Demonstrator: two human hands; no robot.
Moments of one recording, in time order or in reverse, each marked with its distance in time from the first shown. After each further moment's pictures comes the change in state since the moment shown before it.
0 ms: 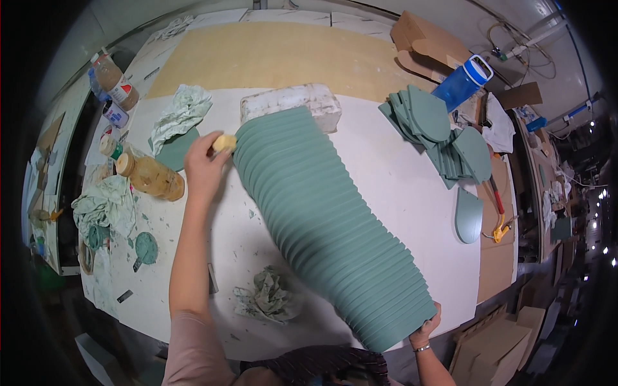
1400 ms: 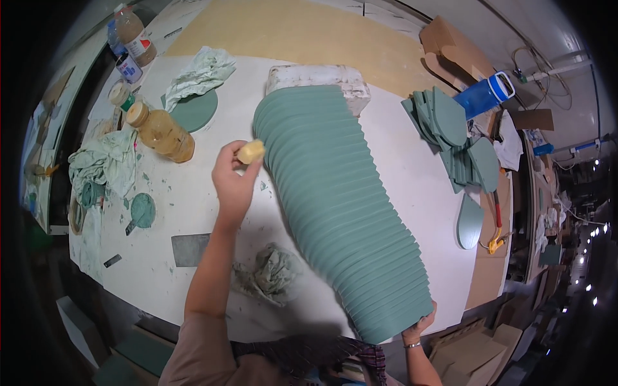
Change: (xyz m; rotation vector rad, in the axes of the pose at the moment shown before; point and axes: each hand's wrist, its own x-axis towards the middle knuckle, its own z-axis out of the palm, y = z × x) left_hand -0.093 0.023 0.016 -0.374 0.186 -0.239; right_hand -0.001 0.002 0.000 0.001 -0.009 -0.048
